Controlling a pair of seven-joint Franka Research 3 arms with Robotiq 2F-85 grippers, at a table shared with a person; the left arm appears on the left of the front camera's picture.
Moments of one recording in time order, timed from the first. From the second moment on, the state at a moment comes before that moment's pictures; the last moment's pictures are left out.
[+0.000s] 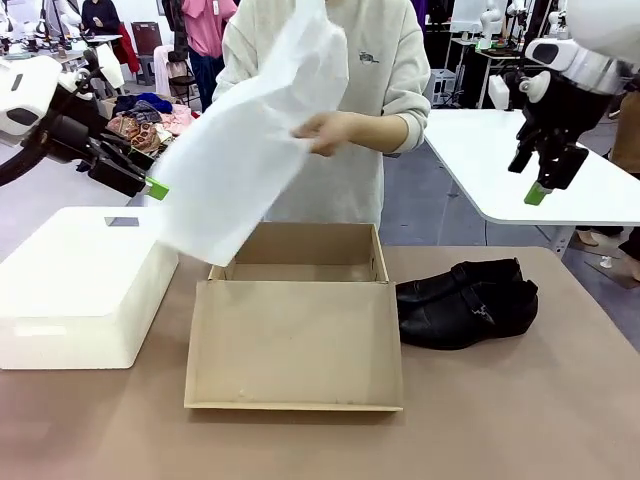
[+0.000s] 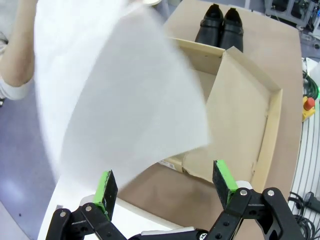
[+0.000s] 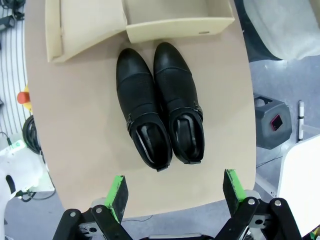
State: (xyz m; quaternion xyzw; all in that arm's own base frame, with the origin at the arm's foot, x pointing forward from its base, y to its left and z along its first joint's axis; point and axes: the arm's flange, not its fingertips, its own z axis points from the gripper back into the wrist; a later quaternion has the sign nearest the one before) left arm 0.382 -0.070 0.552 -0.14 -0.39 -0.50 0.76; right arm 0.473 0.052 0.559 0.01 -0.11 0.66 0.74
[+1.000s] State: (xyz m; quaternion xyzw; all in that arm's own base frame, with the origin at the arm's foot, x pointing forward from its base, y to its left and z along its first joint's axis) left arm 0.382 -0.069 0.552 -0.14 -0.39 -0.49 0.76; right arm 0.483 0.050 0.550 0.01 -0.11 0.65 0.75
